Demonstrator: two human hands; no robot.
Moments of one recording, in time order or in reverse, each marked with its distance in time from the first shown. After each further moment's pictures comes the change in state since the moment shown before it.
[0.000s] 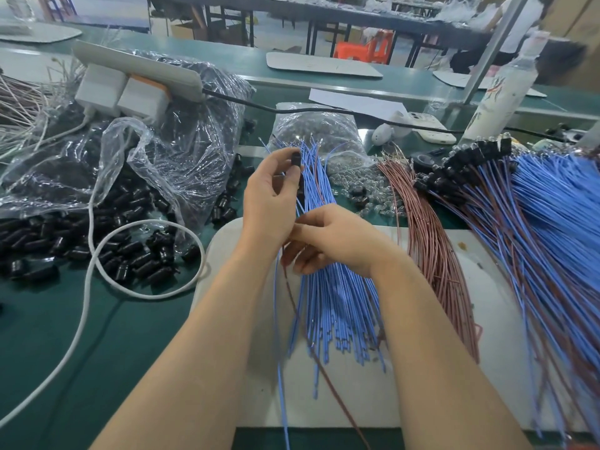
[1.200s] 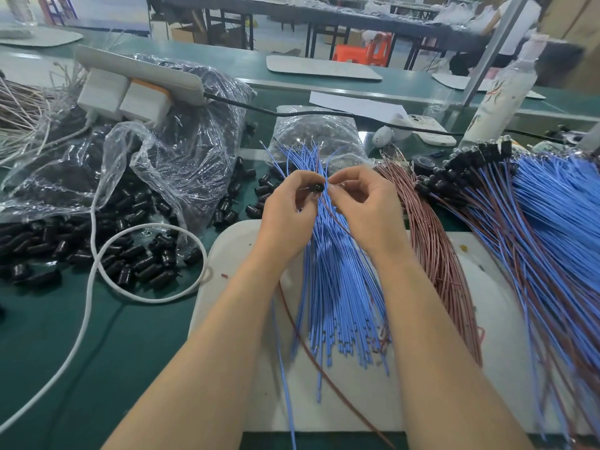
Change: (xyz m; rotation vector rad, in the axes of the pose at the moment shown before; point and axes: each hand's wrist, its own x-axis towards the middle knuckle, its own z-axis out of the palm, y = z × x) left_hand -0.008 -0.009 0.006 0.087 -0.219 -0.029; right_hand 0.010 0.009 -0.023 -0.131 0.722 -0.415
